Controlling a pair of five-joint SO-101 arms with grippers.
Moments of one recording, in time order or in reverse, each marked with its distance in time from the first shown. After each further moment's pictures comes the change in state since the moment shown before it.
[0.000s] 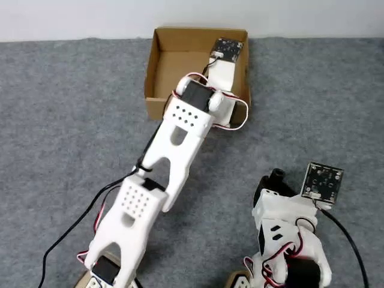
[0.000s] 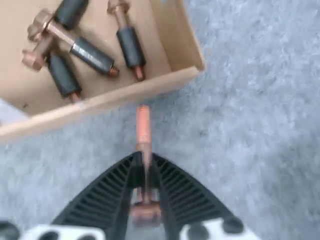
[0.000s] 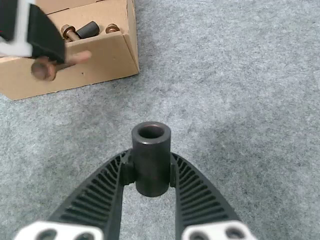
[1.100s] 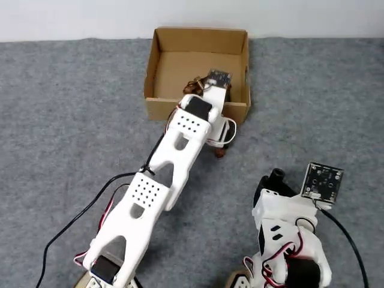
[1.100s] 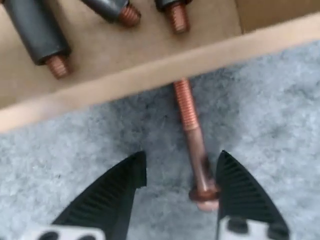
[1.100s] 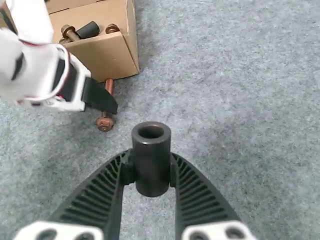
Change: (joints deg) left arm -2.7 25.9 -11.2 -2.8 -2.6; right arm 0.0 0.0 0.0 0.0 0.0
